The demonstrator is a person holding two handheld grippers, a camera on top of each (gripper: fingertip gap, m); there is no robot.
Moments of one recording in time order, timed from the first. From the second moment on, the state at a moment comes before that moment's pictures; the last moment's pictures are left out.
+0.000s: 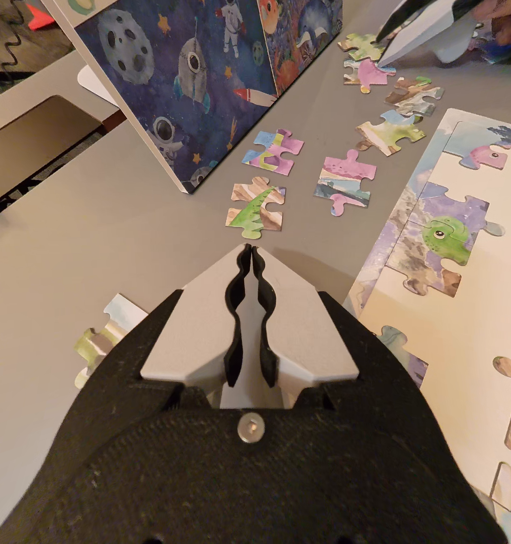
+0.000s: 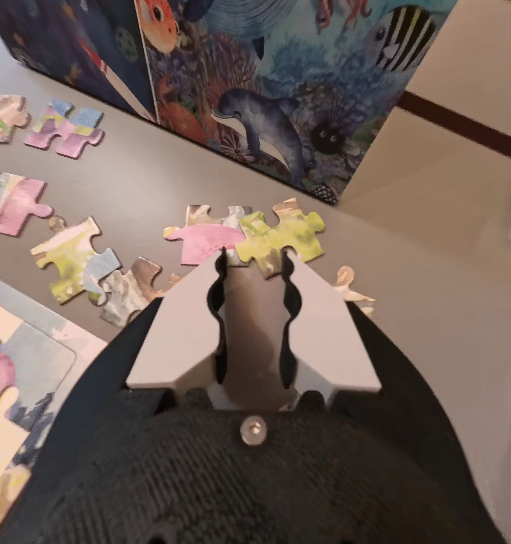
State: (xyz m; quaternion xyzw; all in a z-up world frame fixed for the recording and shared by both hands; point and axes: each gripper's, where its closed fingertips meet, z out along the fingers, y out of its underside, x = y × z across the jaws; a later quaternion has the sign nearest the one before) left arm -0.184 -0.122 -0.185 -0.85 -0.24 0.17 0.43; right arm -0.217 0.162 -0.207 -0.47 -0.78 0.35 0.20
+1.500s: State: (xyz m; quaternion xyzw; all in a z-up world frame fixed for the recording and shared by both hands) left arm -0.178 -0.117 -0.192 -0.87 -0.21 0.20 0.40; right arm -0.108 0.057 -0.145 -0.21 -0.84 0.46 0.20
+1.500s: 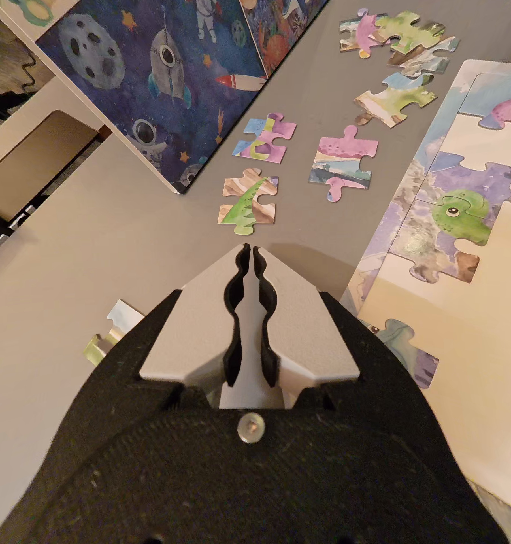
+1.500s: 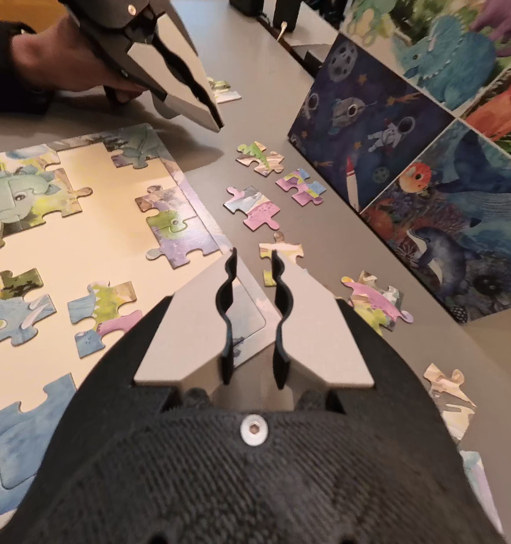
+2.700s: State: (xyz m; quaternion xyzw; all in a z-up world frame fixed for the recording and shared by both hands) left arm -0.178 -0.117 -0.195 -0.87 -0.20 0.21 0.39; right arm -0.128 0.110 -0.087 -0.29 -0.70 0.60 0.25
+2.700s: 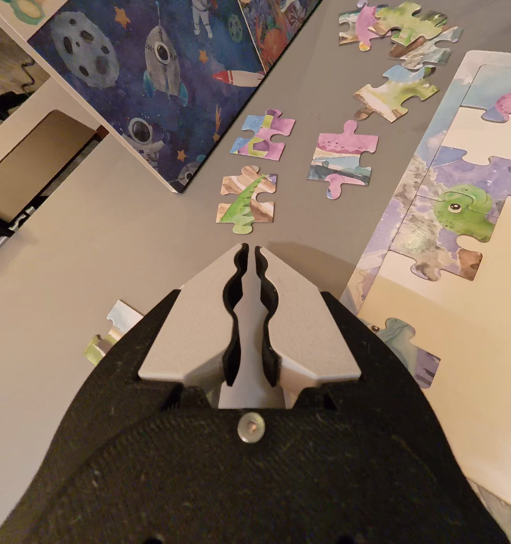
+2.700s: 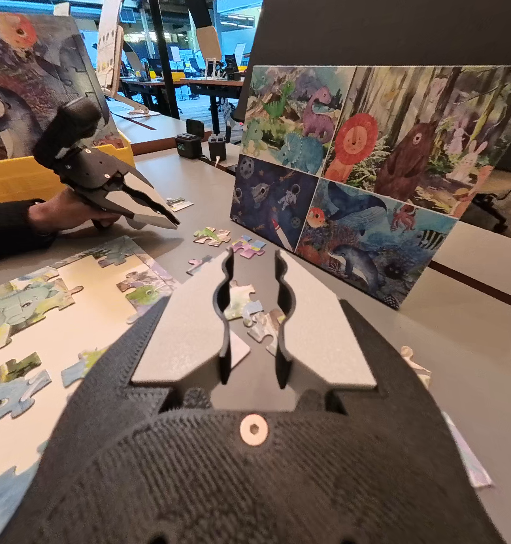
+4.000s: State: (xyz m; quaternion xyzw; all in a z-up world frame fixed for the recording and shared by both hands) left arm -0.178 -0.116 -0.193 -0.87 -0.21 0.20 0.40; right arm -0.001 0.019 -0.210 -0.03 -0.94 0.33 0.01
